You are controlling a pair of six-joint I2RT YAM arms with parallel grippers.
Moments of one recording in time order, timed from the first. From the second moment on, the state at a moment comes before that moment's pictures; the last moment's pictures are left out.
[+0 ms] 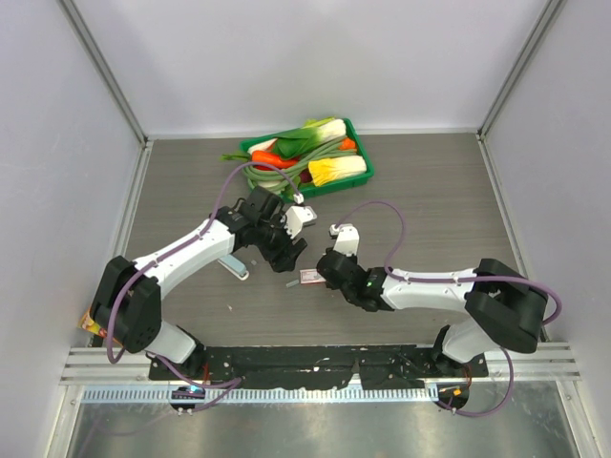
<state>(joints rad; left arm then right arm) -0.62 1.49 1.06 -0.59 0.36 0.33 1.06 1.46 0.67 -0.01 0.58 0.71</state>
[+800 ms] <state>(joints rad) -0.62 1.49 1.06 -0.59 0.36 0.34 1.06 1.46 0.68 -0.03 0.61 0.68</state>
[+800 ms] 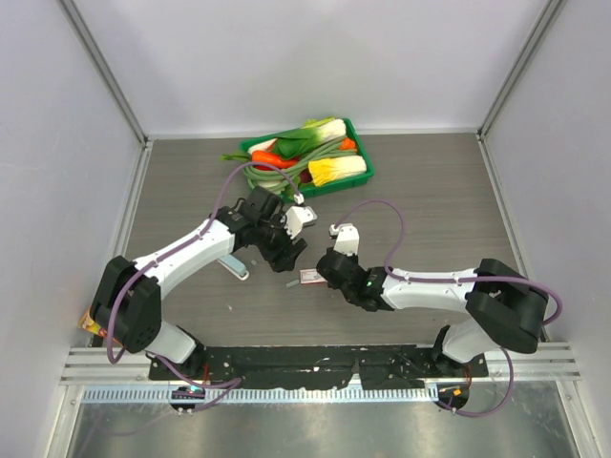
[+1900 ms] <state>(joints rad) -0.62 1.49 1.05 -0.59 0.35 0.34 1.09 1.54 0.69 0.00 0.63 0.68</state>
